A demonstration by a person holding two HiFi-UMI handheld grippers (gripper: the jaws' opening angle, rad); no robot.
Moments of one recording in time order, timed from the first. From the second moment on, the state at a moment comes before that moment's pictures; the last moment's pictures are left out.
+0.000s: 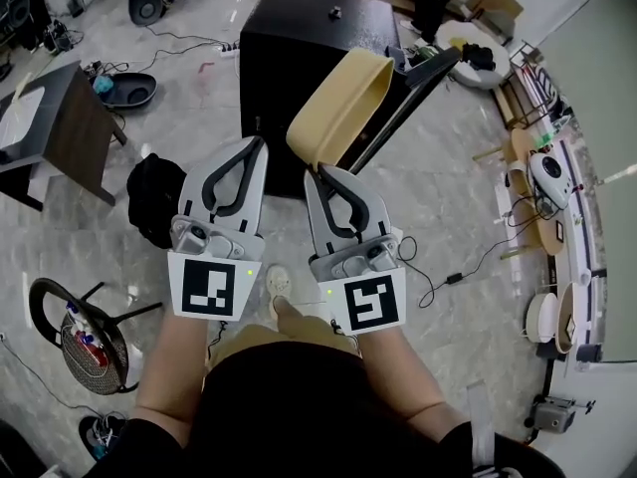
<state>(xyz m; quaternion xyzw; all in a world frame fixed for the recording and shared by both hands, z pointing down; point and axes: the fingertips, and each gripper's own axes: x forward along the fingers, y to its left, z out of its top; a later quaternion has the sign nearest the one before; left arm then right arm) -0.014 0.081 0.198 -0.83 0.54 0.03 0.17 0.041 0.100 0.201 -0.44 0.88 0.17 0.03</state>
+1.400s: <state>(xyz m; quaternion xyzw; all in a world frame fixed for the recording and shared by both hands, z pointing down) -0.001 -0.153 0.241 -0.82 0.55 -0.04 0.17 0.062 -0.130 0.243 -0.39 0.91 0.14 -0.01</state>
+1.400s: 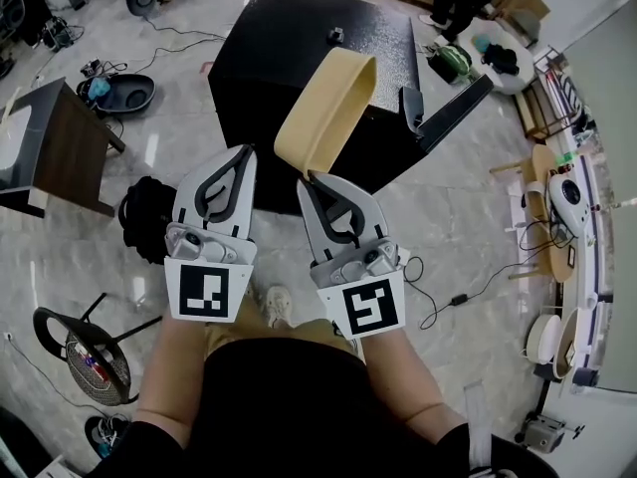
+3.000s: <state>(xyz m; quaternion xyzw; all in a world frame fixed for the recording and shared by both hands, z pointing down) -0.055 -0.194 0.277 -0.86 0.48 -0.08 0.15 -0.032 -0.146 0.334 -0.29 0.89 0.22 -0.26</state>
